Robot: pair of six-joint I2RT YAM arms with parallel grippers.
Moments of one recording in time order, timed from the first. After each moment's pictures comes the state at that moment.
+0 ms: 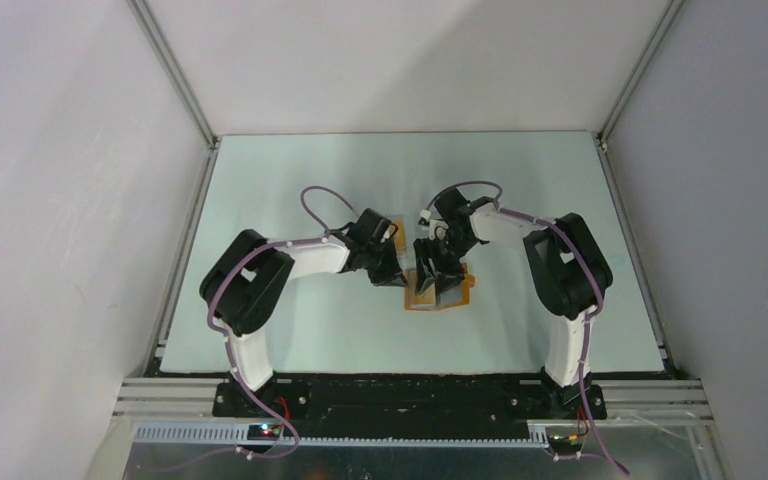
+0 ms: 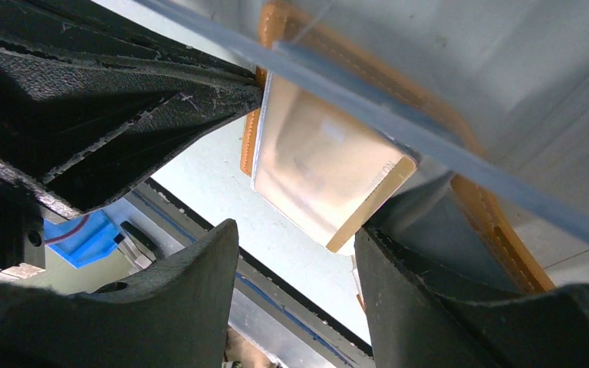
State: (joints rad) left arm -0.66 1.84 1.01 -0.18 0.27 -0.89; right arm 0.53 1.95 1.28 -0.73 -0.59 0.28
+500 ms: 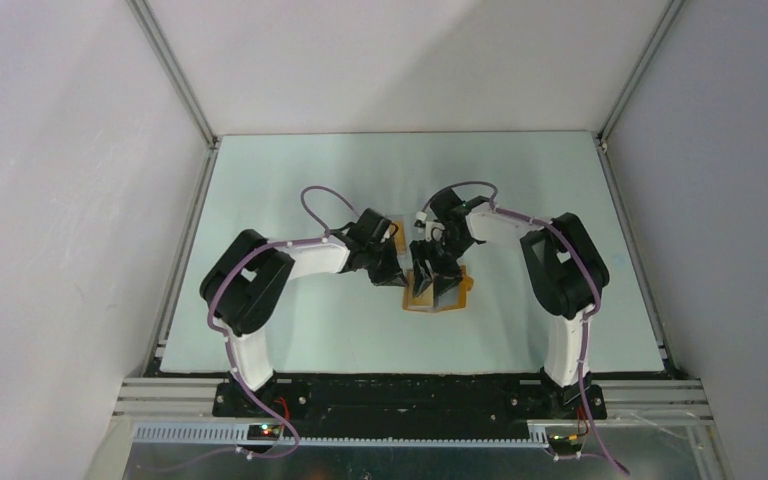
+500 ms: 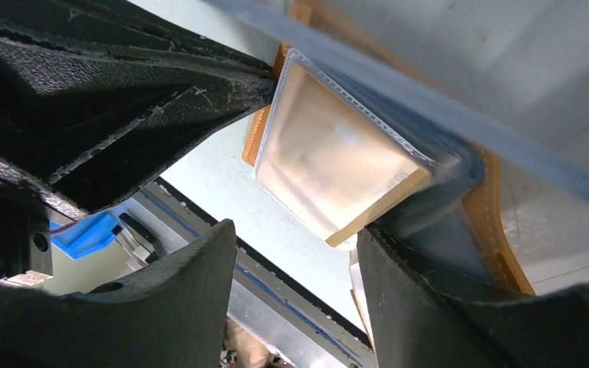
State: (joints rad) left arm -0.66 1.84 1.01 -0.17 0.27 -0.89; right arm 0.55 1.96 1.30 -0.76 -0.59 0.27
